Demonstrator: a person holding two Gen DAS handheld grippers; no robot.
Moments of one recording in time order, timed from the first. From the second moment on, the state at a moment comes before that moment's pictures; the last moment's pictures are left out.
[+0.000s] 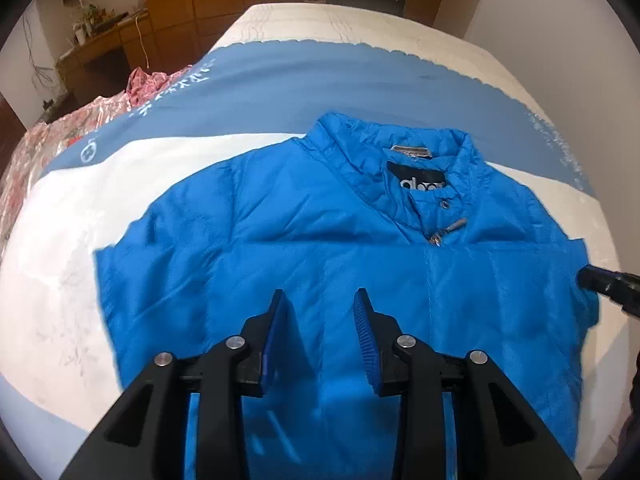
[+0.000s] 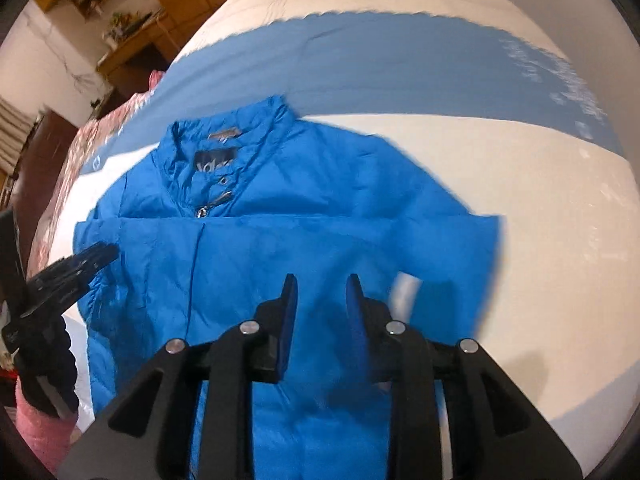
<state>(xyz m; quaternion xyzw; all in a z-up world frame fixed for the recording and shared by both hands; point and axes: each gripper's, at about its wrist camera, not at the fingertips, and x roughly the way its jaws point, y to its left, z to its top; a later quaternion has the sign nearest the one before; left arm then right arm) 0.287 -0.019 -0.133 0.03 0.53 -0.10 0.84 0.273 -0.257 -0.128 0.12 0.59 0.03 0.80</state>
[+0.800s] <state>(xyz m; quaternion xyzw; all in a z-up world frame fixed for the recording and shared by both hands) 0.226 -0.036 -0.160 0.05 0.54 -0.13 0.83 0.234 -0.221 -0.180 0.12 0.61 0.05 0.78</state>
